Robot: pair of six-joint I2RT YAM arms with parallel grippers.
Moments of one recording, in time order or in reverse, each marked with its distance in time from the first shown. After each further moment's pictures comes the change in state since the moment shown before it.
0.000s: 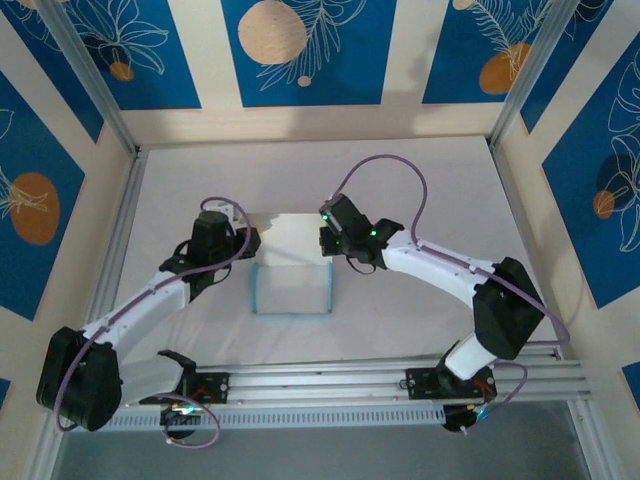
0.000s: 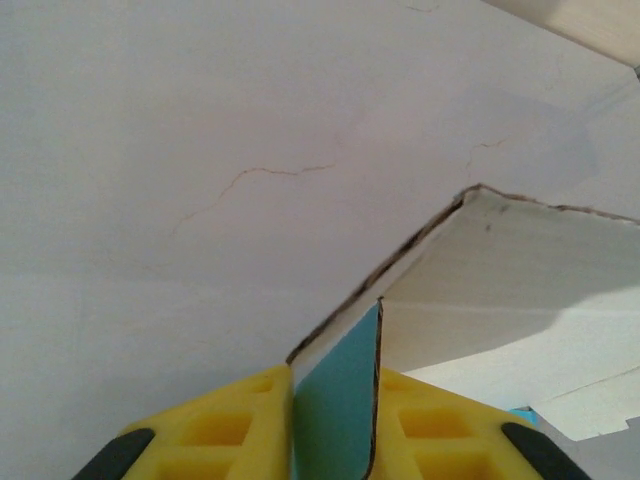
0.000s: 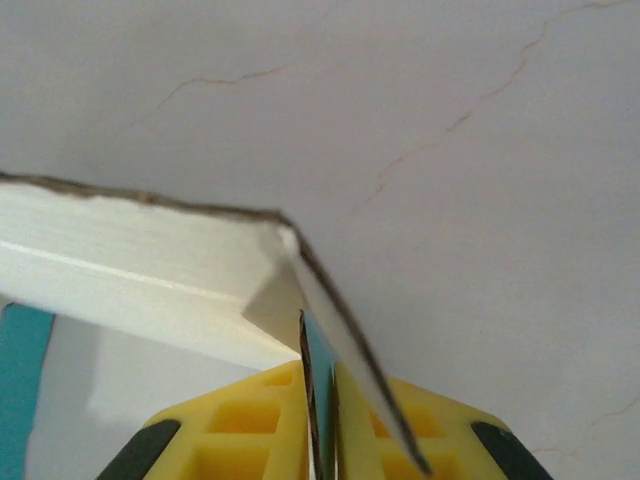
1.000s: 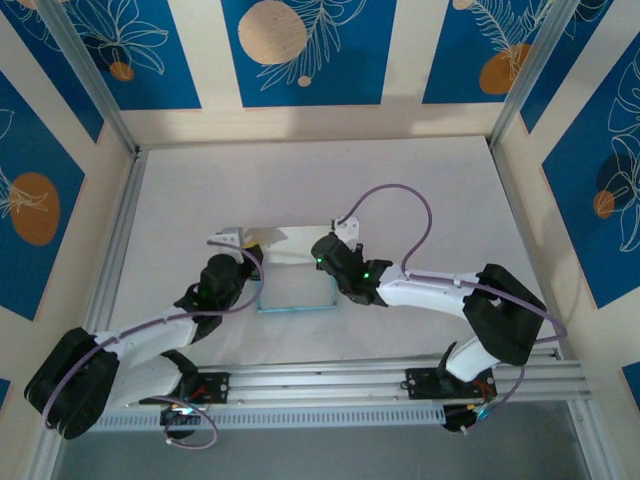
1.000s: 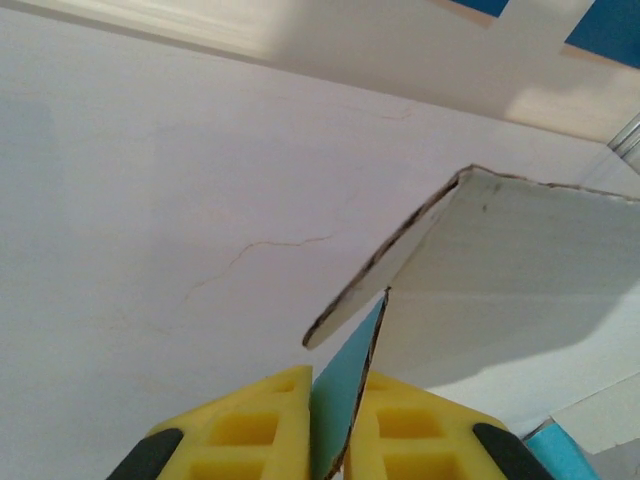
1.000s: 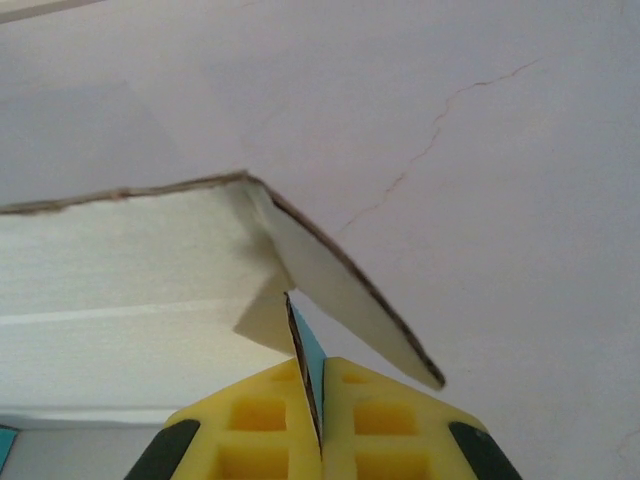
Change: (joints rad) left arm -0.212 -0.058 -0.362 0.604 -0.354 0.096; right arm 0.145 -0.035 -0.304 0.444 0.393 0.147
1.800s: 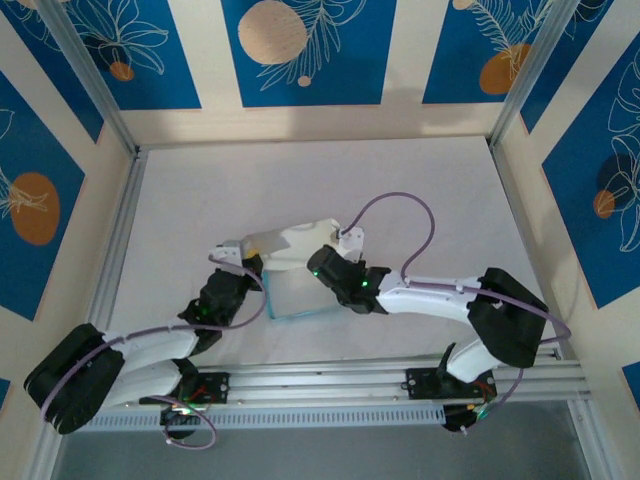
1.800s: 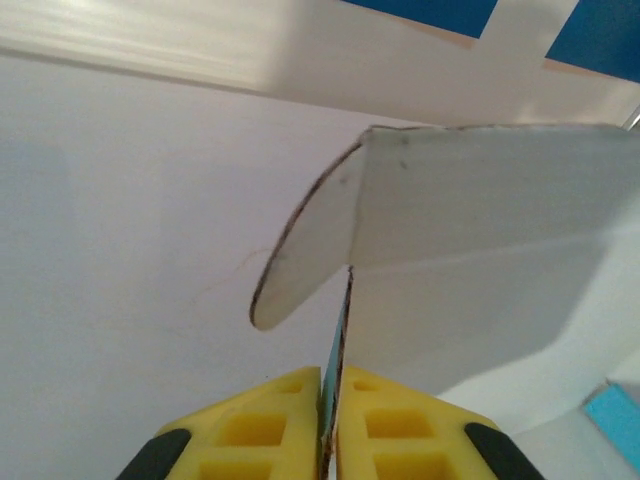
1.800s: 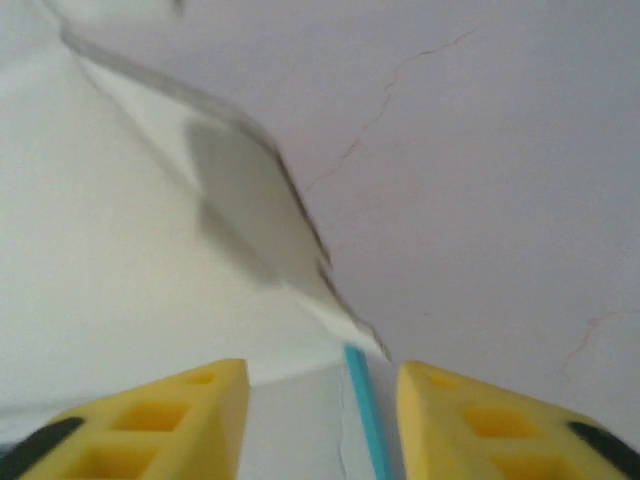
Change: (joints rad) left arm -0.080 0.010 -0.124 0.213 -0.104 0.089; right arm 0.055 -0.040 -0.021 -0.115 0.074 0.107
